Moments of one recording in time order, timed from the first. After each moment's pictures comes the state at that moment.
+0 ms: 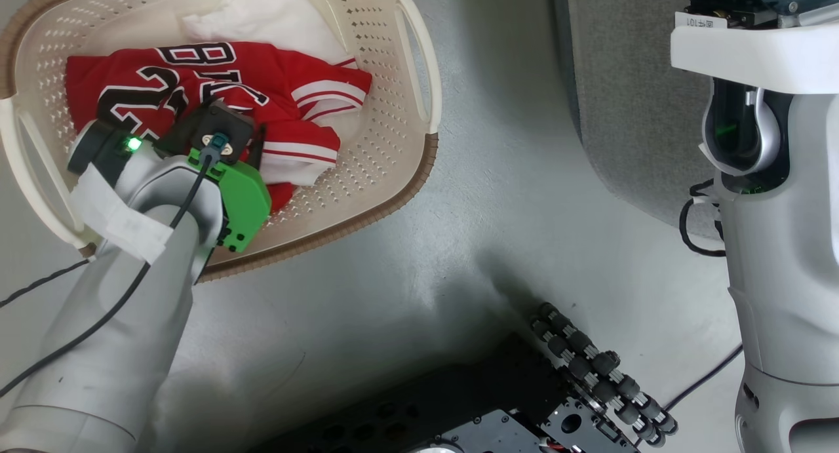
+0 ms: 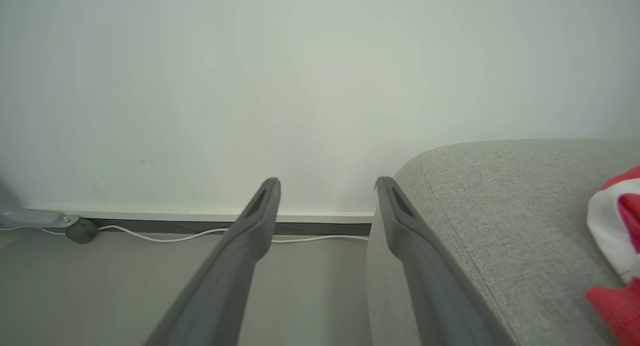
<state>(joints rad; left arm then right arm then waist) -0.79 0.18 -0.56 0.73 -0.06 -0.09 -0.02 -0.72 -0.06 0.18 -0.11 0.24 -0.03 -0.26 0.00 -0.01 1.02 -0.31</state>
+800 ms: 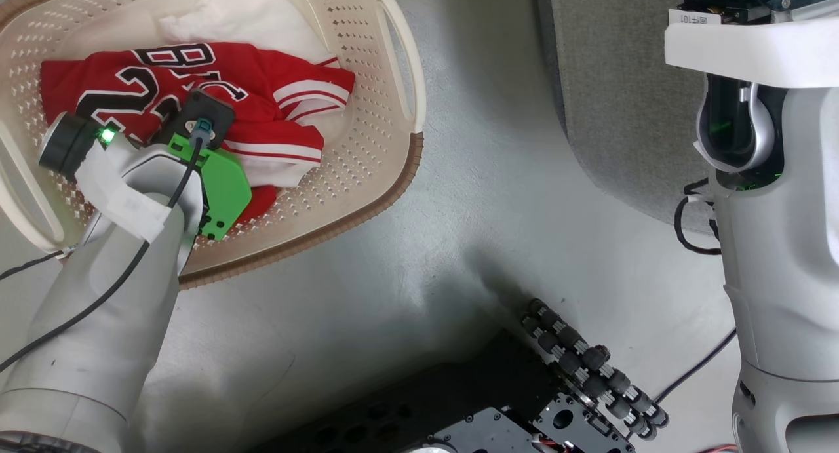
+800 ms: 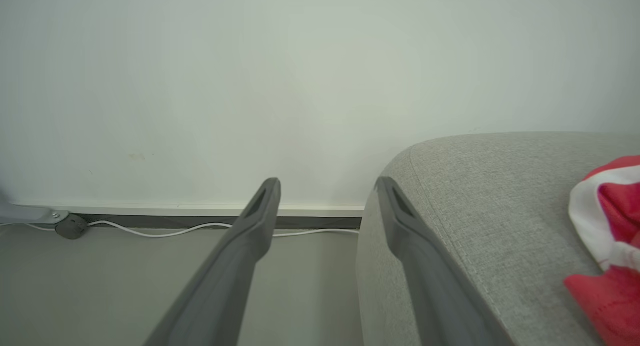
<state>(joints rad) -0.85 0.18 -0.56 0.84 -0.01 -0.03 0.02 -0.73 -0.06 0.18 -0.09 0.25 -0.02 -0.26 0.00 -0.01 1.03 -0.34</state>
